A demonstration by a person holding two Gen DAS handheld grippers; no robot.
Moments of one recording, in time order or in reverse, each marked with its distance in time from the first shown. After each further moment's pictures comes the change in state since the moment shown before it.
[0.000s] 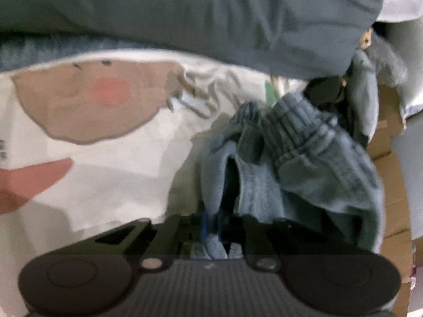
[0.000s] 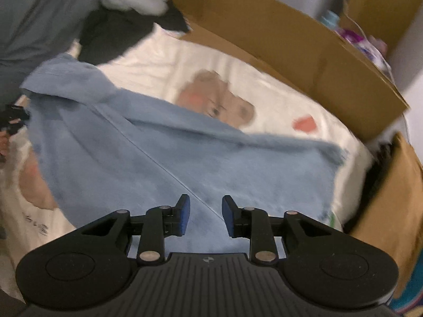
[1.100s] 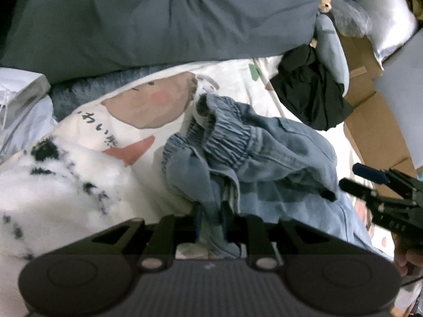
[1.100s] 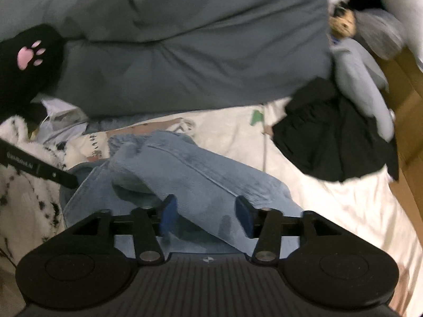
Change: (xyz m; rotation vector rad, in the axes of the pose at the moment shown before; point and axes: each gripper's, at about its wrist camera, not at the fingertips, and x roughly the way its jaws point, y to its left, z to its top) left arm -0.153 -0.016 -0.034 0.219 0.114 0.115; right arm 0.121 0.304 0.135 -0.638 -0.283 0.467
